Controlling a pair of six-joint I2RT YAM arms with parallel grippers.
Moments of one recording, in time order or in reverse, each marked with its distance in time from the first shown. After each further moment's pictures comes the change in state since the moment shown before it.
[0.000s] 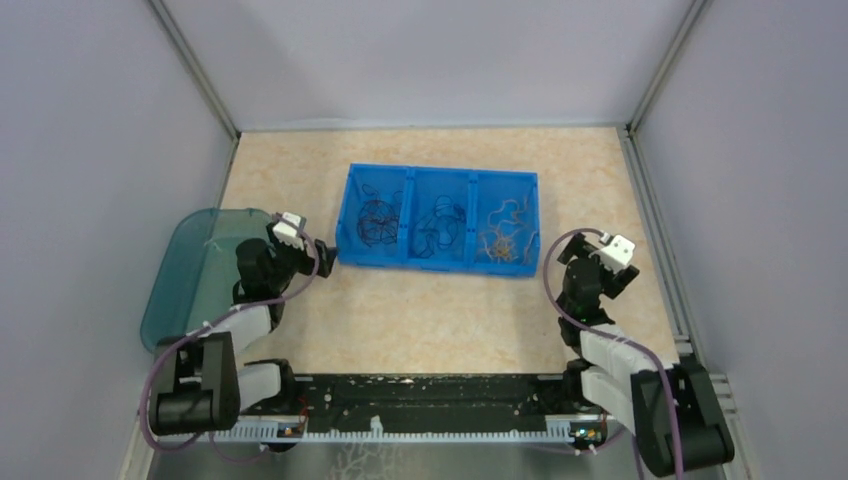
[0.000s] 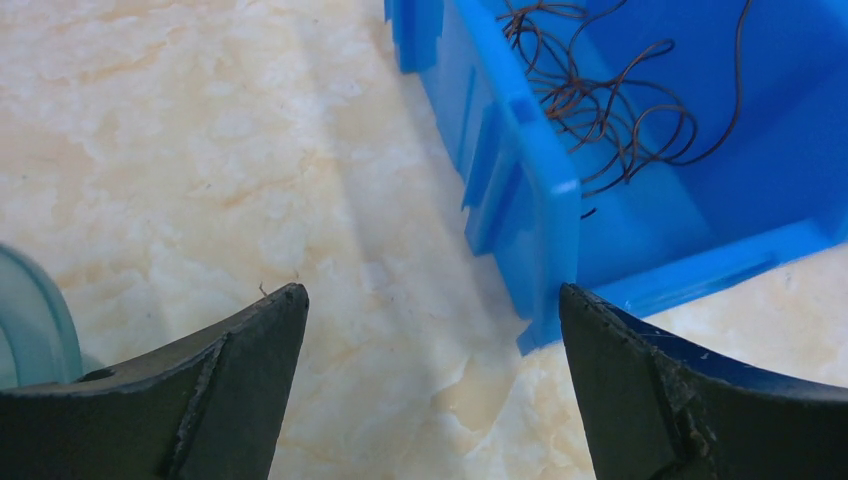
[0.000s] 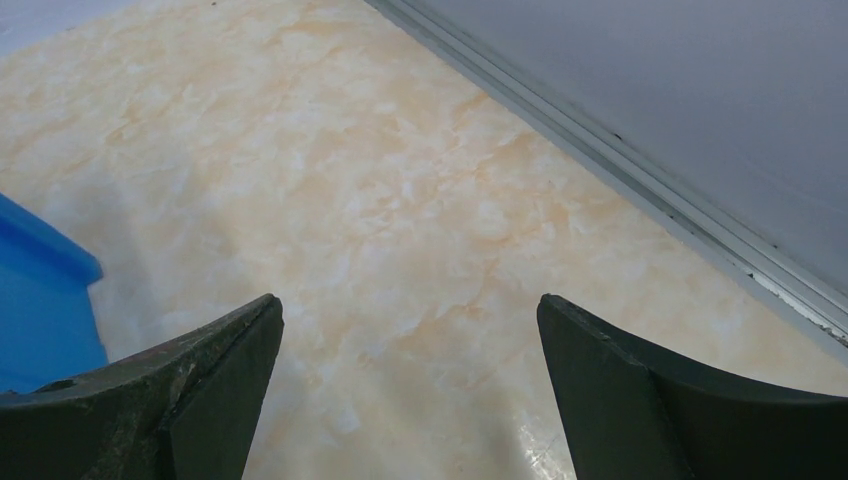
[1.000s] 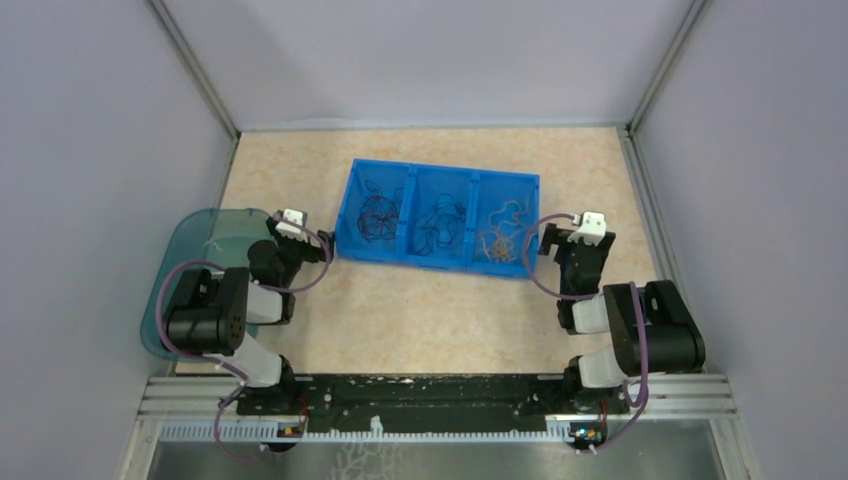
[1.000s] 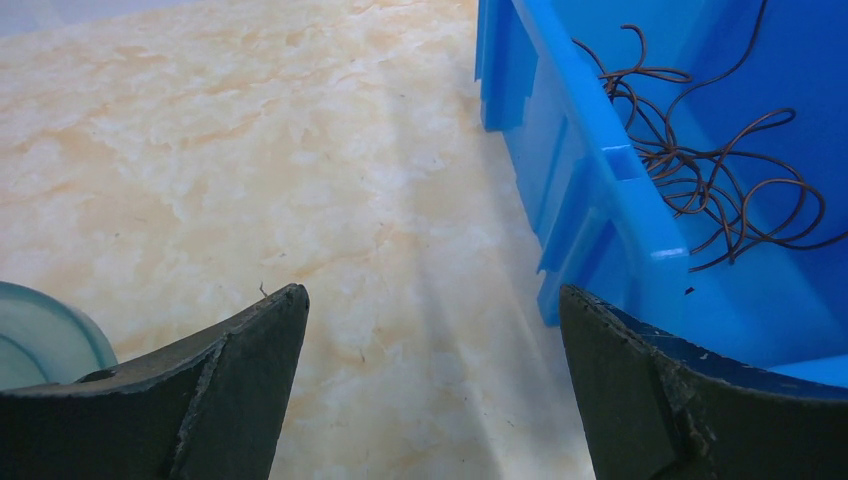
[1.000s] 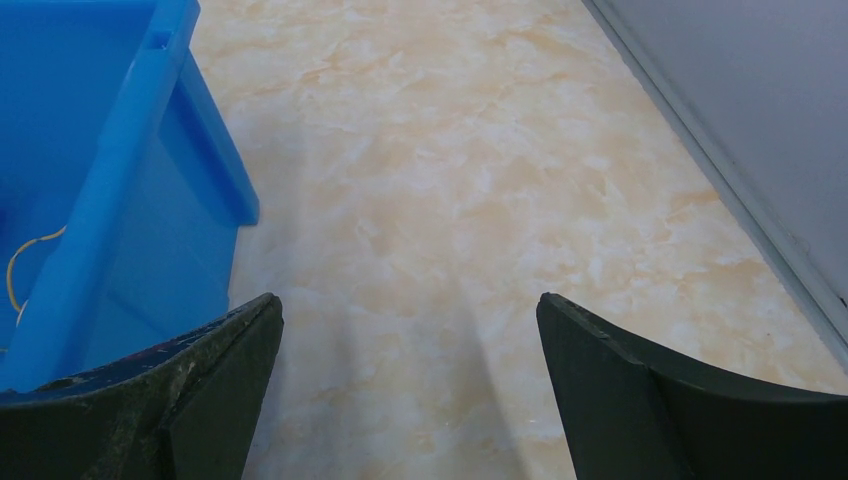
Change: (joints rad) left arm -0.050 0.401 -0.062 0.683 -0.171 -0.039; right arm -0.110 0.512 0.050 0.548 -0.520 -0.243
